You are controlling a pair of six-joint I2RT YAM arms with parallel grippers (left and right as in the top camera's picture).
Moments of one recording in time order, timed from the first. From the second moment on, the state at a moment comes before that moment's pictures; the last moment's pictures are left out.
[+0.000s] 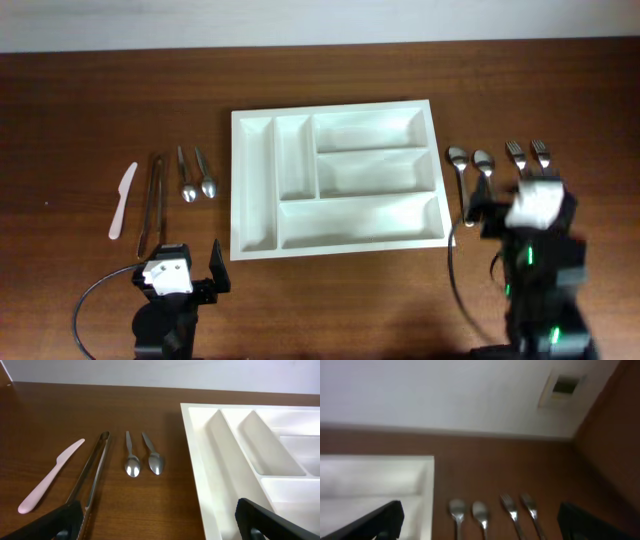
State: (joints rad) left arm -0.04 0.01 0.13 -0.42 -0.08 -0.07; right arm 0.06 0.68 0.63 -0.25 0.24 -0.12
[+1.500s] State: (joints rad) left arm -0.04 0.01 0.13 -0.42 -0.08 -0.07; right arm -0.08 1.74 1.34 -0.77 0.08 -0.08
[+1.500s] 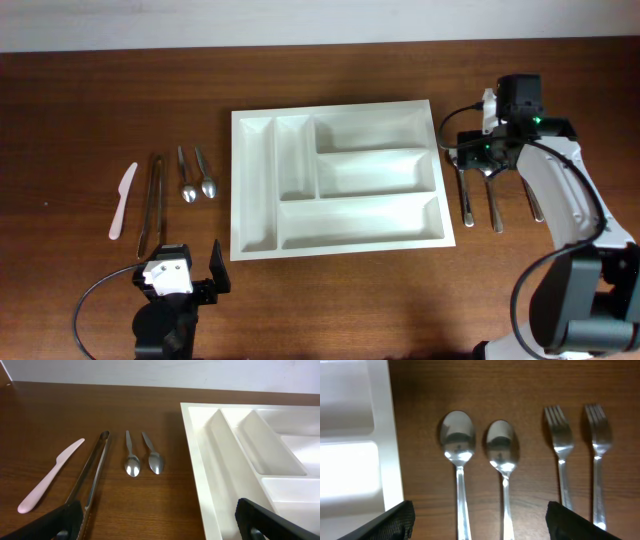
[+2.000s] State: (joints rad) left arm -0.04 0.01 0.13 -0.42 -0.08 -0.07; right arm -0.08 1.94 1.34 -0.70 0.05 -0.10
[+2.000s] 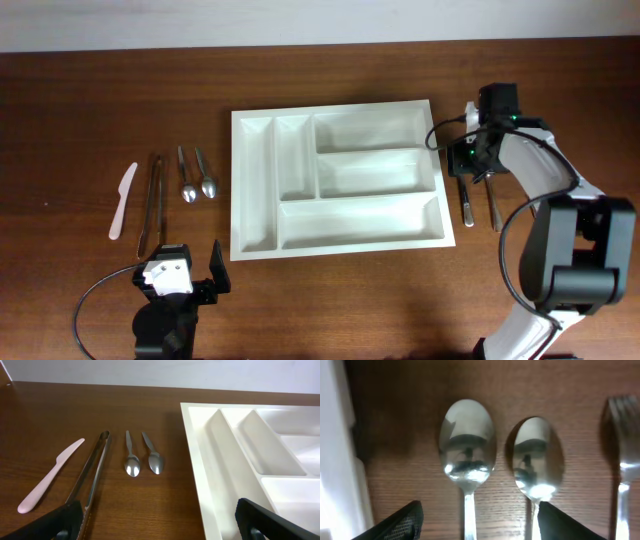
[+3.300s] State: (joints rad) left arm -0.04 0.01 0.13 -0.42 -0.08 -0.07; right arm -0.08 1.99 1.34 -0.65 0.03 -0.14
